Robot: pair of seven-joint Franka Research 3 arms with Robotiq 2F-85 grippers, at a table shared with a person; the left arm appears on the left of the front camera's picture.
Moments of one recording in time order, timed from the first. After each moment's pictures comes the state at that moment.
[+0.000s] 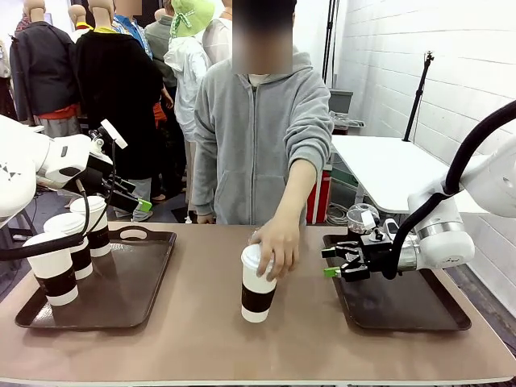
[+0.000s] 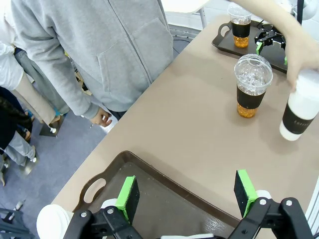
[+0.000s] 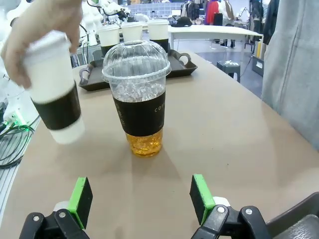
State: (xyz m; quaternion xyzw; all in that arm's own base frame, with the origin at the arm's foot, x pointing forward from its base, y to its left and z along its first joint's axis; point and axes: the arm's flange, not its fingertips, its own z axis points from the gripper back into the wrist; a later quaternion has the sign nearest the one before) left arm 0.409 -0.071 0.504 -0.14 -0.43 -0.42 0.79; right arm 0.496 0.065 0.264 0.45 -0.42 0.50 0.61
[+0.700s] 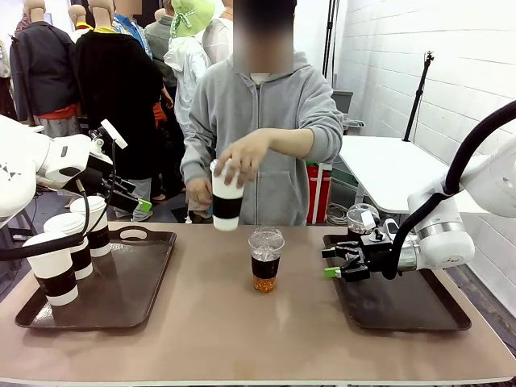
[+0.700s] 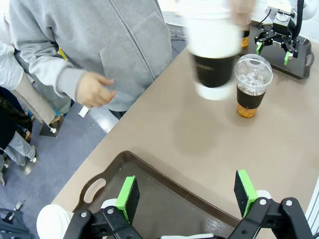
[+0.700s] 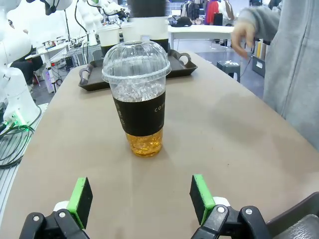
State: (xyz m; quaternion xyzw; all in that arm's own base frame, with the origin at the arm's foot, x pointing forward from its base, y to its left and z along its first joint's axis) left arm 0.409 -0.071 0.504 -0.14 -0.43 -0.42 0.79; right arm 0.496 0.065 0.264 0.45 -0.42 0.50 0.61
